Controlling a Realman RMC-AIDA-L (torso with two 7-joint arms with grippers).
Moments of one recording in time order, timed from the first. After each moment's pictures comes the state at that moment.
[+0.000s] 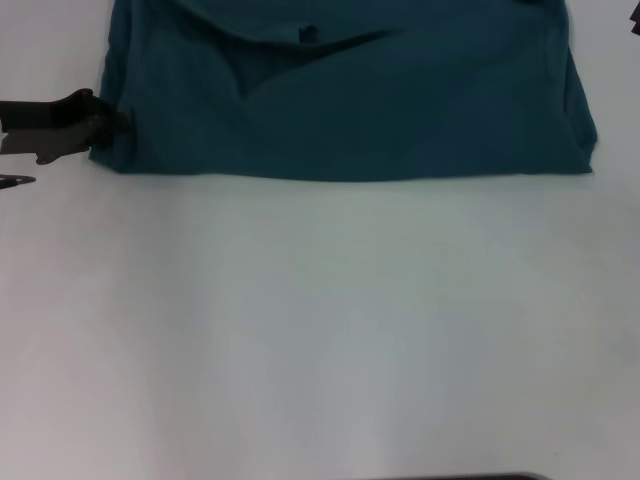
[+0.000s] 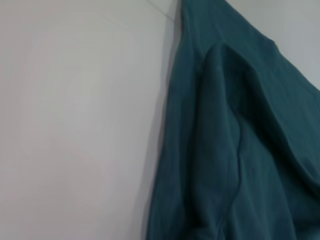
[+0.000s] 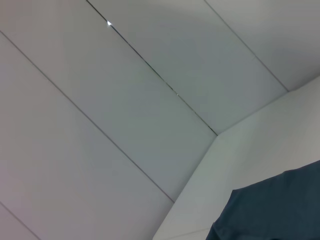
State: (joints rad) left arm -0.62 -2.03 -2.35 -0.68 -0.84 1.05 -2.68; right arm 0.34 1.96 -0.49 -0.70 -1.71 -1.69 1.94
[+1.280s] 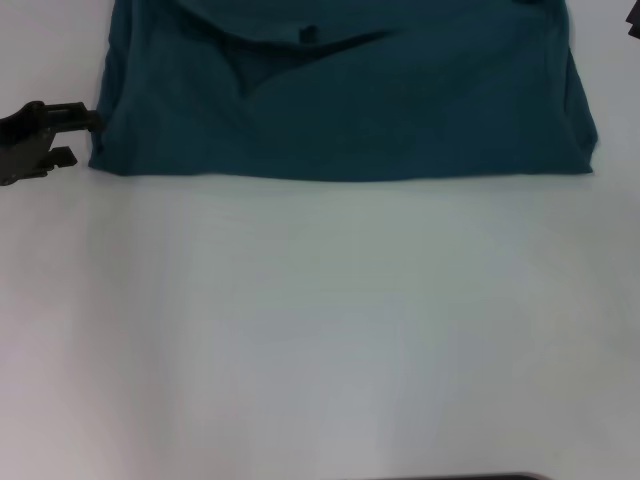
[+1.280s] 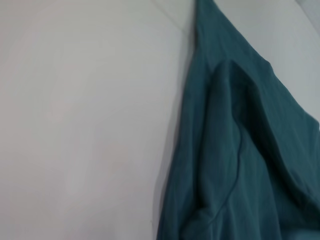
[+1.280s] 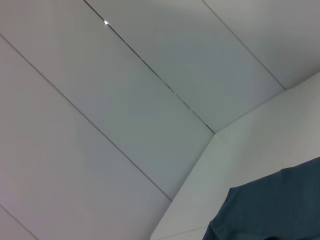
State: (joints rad) left arm -0.49 -2.05 -2.42 -0.83 -0.88 1.19 -2.70; right arm 0.35 1.96 -0.49 -0.69 -1.71 -1.68 1.94
